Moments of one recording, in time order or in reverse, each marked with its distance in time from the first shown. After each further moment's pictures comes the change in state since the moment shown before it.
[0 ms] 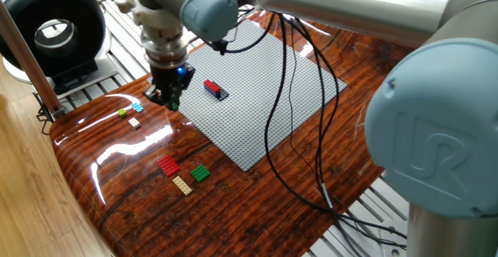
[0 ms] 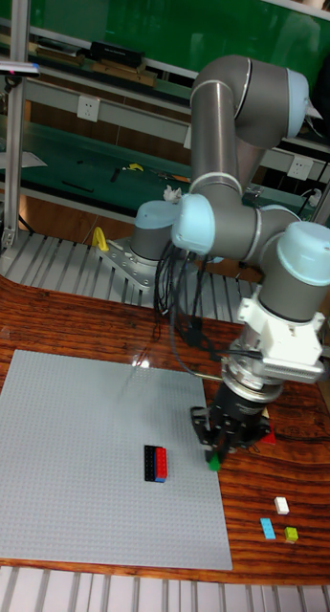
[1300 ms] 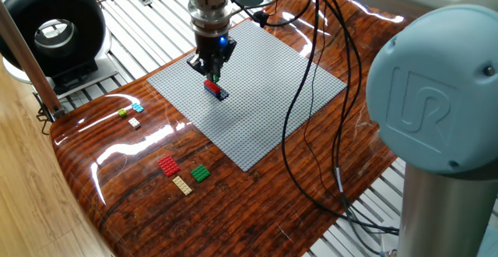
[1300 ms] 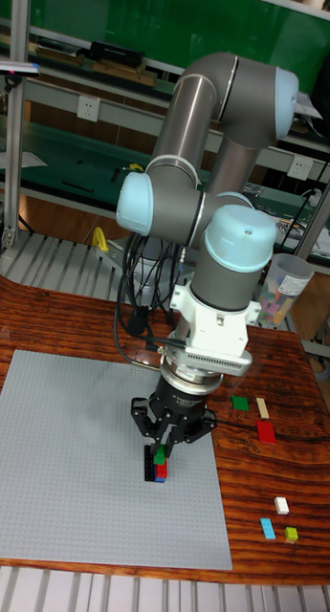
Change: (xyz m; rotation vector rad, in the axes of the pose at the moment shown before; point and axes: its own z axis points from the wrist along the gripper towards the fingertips) arm -0.005 -0.077 -0.004 -0.004 0.014 0.070
